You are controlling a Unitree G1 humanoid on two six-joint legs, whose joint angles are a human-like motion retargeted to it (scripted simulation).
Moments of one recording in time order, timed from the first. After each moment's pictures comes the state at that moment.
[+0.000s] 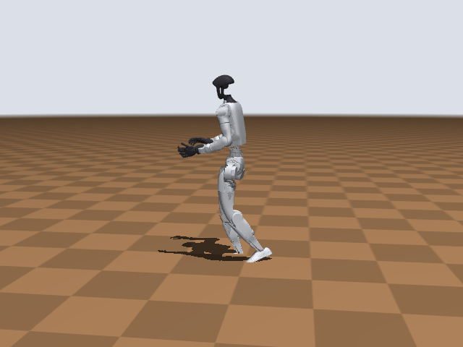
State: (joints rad) left arm 0.03 0.21 -0.23 0.07 -0.61 -0.27 0.25; right arm -0.27 -0.42 0.32 0.41 -0.54 -0.04 -0.63; waist -0.04 -0.22 0.22; left_leg 0.18 -0.07 0.60 0.56 -0.37 0.25; right_leg -0.16 -0.02 0.24 0.54 -0.57 0.26
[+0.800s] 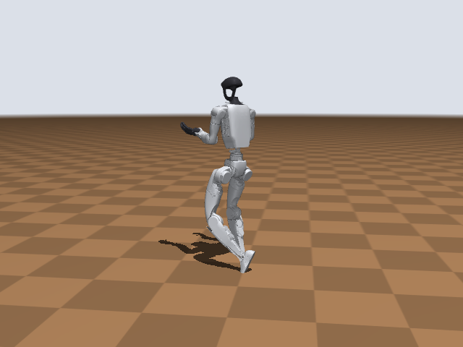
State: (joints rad) left arm -0.39 0.09 -0.24 0.01 -0.90 -0.32 0.44; right arm -0.37 -0.37 0.11 -0.27 -0.24 -0.07 -0.66; waist -0.07 -0.02 0.26; left_leg 0.11 0.28 0.28 0.93 0.37 -0.13; right_leg -0.18 -0.05 -0.14 0.65 -0.56 -0.04
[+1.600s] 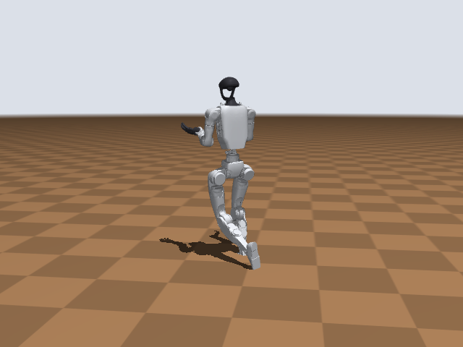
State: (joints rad) left arm -0.24 0.12 -0.20 -0.16 -0.90 -0.35 0.61; right arm -0.40 -0.22 -0.10 -0.21 0.10 -0.15 -0.83; waist 0.00 0.05 0.22; left_leg 0.16 -0.07 0.08 1.05 0.52 -0.26; right_leg -0.10 0.13 -0.04 0.61 -0.58 0.04
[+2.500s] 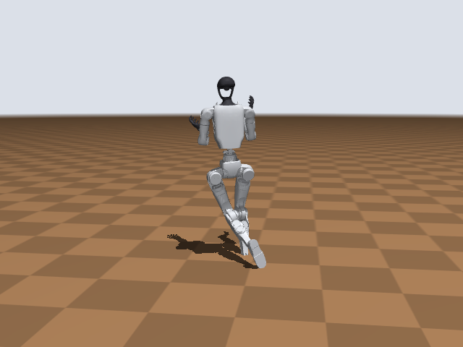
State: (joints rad) left arm -0.26 0.14 -0.17 -0.23 -0.92 -0.42 0.52; right arm -0.44 -0.20 -0.10 -0.37 0.11 -0.23 -0.71; waist -0.06 0.05 0.19; left_leg 0.12 -0.29 0.08 1.00 0.52 -0.26; right_leg -0.13 0.18 0.09 0.55 -0.53 0.13
